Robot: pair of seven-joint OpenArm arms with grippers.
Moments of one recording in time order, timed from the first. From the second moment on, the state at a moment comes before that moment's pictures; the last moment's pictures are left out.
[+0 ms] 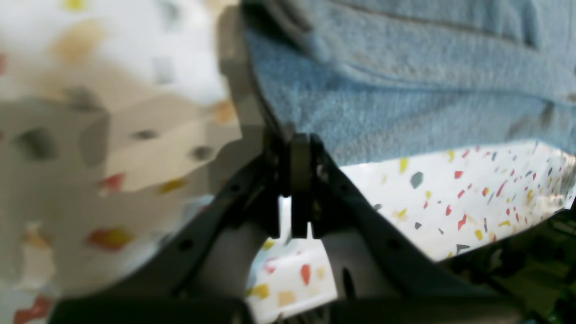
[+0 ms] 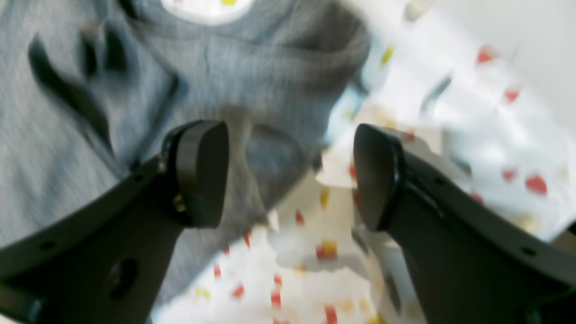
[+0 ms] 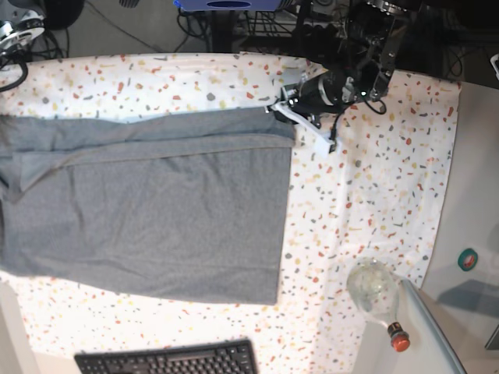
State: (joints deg) left arm 15.0 -12.8 10.1 84.6 -43.0 9.1 42.1; right arm 7.1 20.3 72.8 46.1 6.9 26.3 -35.9
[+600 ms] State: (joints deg) left arm 14.9 -13.0 7.4 84.7 -42.8 9.3 43.5; right arm 8.3 22.7 72.7 32.0 7.3 26.3 -23.3
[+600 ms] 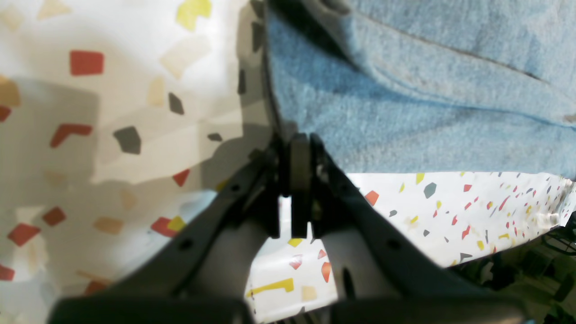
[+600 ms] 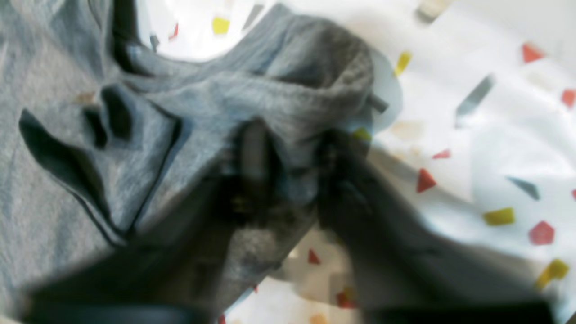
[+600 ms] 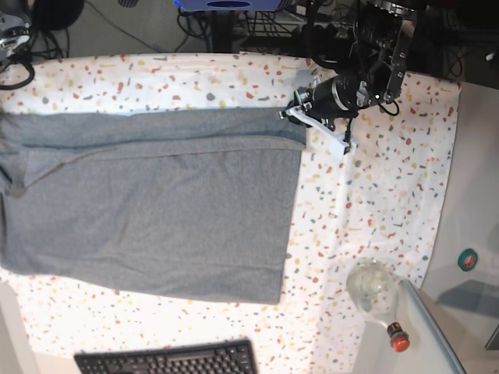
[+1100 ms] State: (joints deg) left arm 4.7 -12.7 1.5 98.2 -42.2 10.2 60.7; right arm 11.4 20.7 58.4 69.1 7.4 26.7 -60.2
